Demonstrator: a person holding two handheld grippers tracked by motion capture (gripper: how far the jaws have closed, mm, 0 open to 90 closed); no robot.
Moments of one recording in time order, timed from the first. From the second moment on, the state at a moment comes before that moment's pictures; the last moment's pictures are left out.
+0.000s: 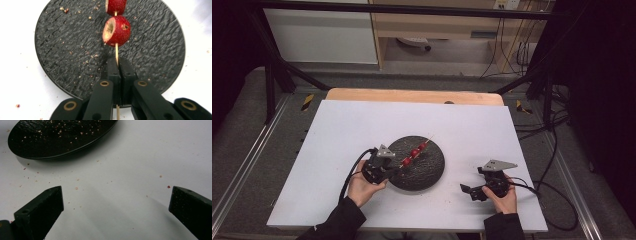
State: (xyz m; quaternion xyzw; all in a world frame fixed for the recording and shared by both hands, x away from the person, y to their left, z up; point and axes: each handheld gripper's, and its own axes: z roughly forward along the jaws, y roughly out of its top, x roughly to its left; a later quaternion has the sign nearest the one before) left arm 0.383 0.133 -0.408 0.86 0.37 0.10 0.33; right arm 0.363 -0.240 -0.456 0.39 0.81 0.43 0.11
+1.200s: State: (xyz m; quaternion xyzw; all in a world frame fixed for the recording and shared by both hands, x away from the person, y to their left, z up) left arm 0.383 0.145 -0.408 0.86 0.35 0.11 0.35; right arm 0.362 -0.245 -0.454 0.40 0.80 0.44 0.12
